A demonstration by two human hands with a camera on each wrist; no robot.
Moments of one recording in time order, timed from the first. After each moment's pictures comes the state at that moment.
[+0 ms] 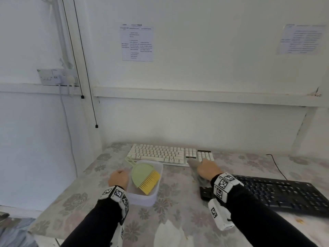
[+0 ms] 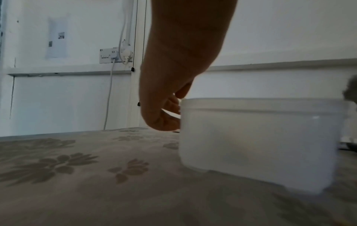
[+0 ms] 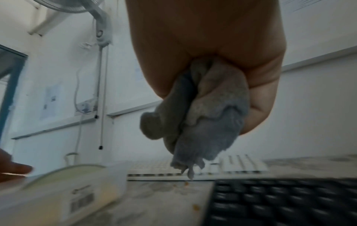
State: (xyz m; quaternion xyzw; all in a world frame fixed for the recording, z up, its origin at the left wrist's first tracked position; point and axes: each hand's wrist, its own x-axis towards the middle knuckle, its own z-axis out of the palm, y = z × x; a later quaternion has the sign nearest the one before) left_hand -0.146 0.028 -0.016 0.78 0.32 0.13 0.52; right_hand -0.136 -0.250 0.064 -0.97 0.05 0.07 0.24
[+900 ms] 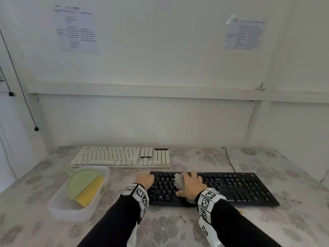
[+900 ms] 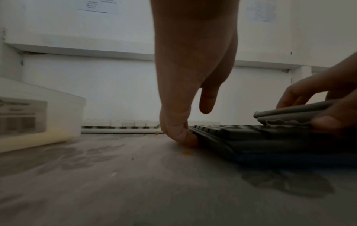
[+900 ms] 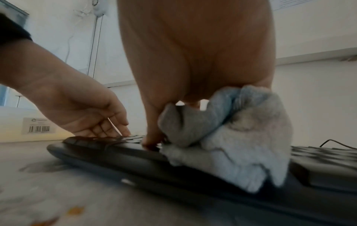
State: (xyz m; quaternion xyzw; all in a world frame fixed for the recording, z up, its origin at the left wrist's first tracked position) left_hand -0.079 -0.216 -0.031 0.89 0.11 -0.14 0.42; right_hand -0.127 -0.393 -0.001 -0.98 0.02 0.13 0.12
